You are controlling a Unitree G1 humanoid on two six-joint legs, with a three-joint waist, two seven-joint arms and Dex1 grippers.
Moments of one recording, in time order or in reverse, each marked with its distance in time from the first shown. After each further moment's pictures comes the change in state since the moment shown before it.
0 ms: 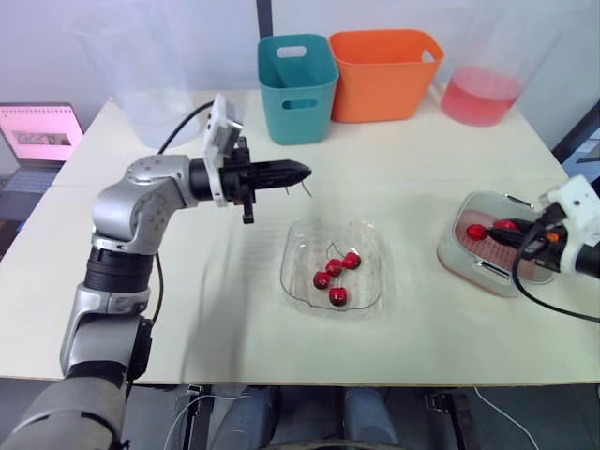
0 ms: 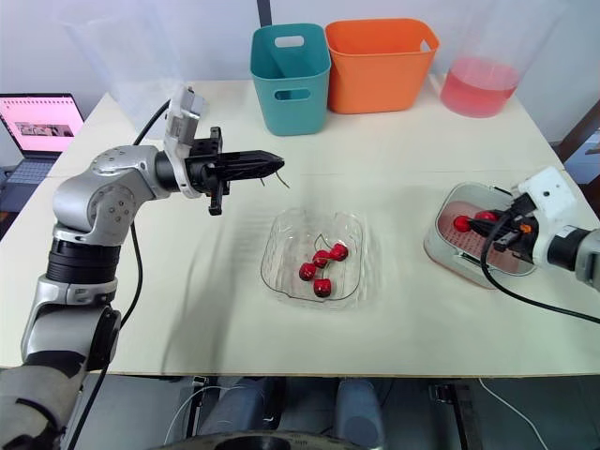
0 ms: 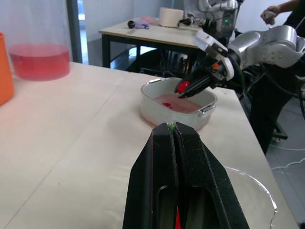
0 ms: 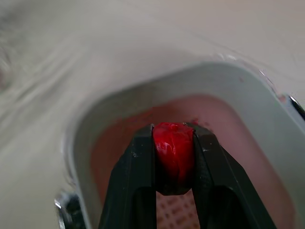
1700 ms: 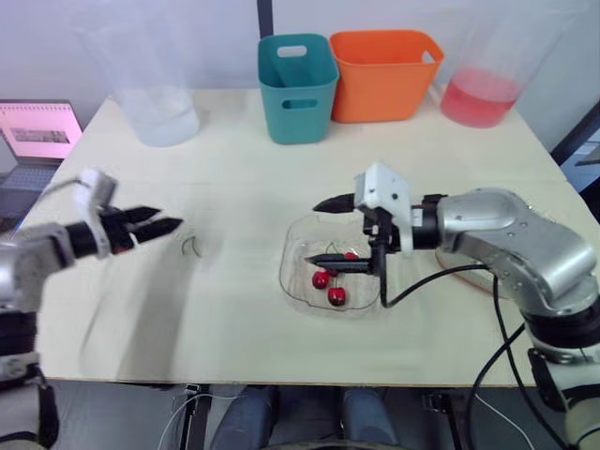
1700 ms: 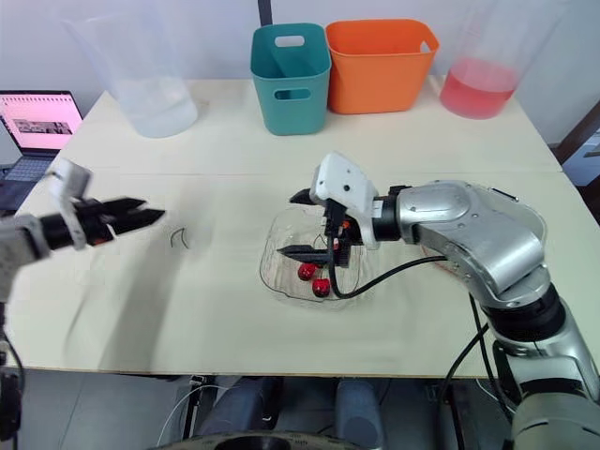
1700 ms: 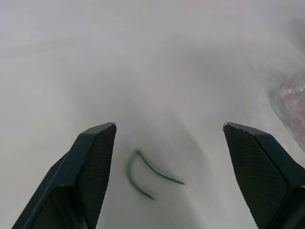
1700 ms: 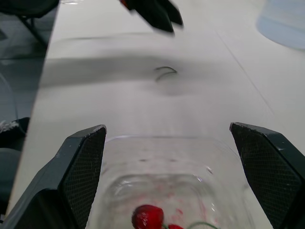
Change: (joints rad) left arm 0.391 0.423 0.300 0.083 0.045 0.133 0.149; right arm -0.603 0.273 0.557 -0.406 0.129 0.230 0.017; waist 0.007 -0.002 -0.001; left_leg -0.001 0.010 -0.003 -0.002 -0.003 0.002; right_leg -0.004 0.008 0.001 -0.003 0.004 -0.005
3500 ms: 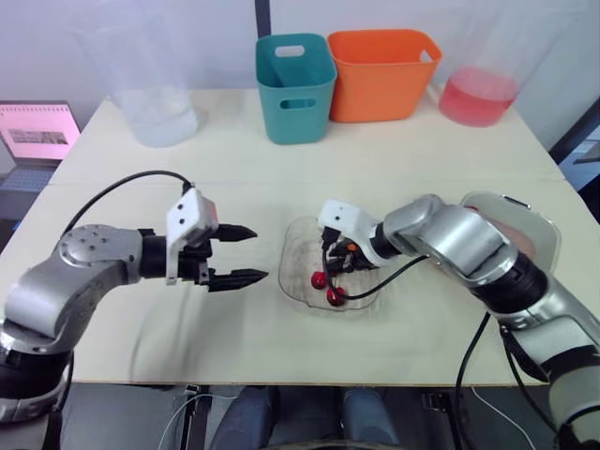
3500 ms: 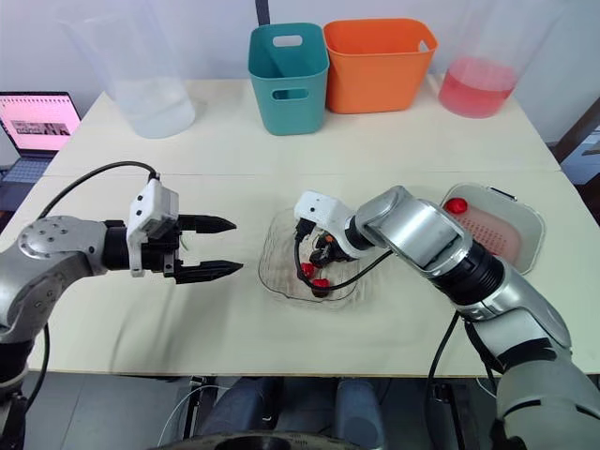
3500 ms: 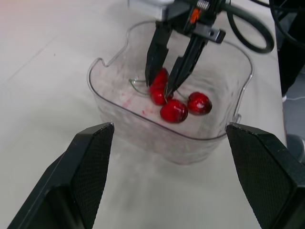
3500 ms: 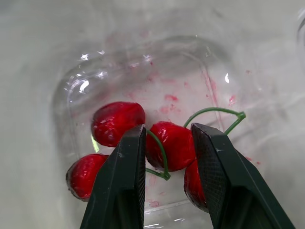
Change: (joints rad) left arm 0.107 -0.086 -0.224 -0.631 -0.081 -0.018 -0.003; right arm -0.240 0.124 0.450 0.264 -0.258 0.412 -0.030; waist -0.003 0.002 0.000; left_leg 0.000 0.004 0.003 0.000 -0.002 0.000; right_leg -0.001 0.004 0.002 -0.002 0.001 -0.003
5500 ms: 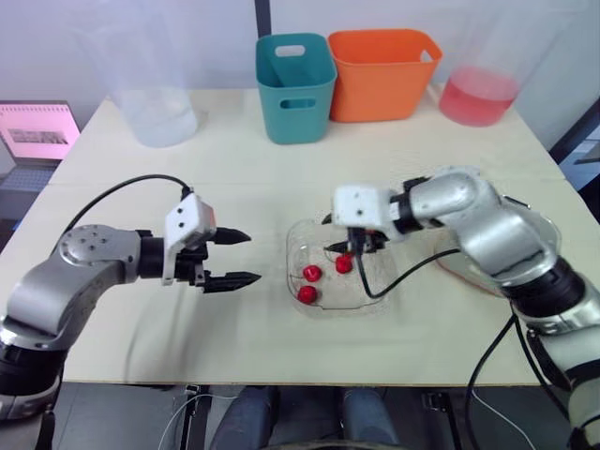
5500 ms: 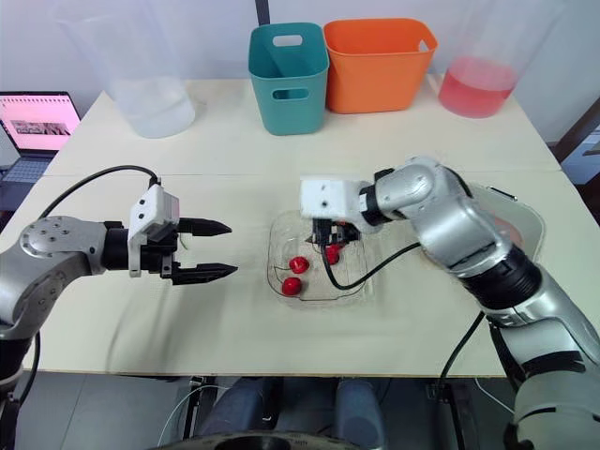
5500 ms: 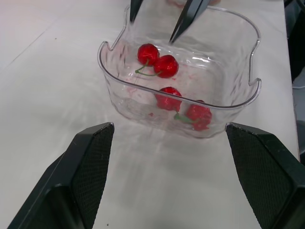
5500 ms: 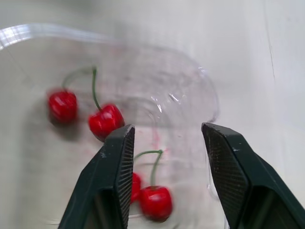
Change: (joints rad) left arm 0.010 0.059 -0.037 0.057 0.046 -0.054 -0.048; right arm 0.070 -0.133 -0.188 -0.082 -0.169 -0.535 0.353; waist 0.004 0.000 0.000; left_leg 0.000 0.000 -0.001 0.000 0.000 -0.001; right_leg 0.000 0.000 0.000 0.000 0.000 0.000
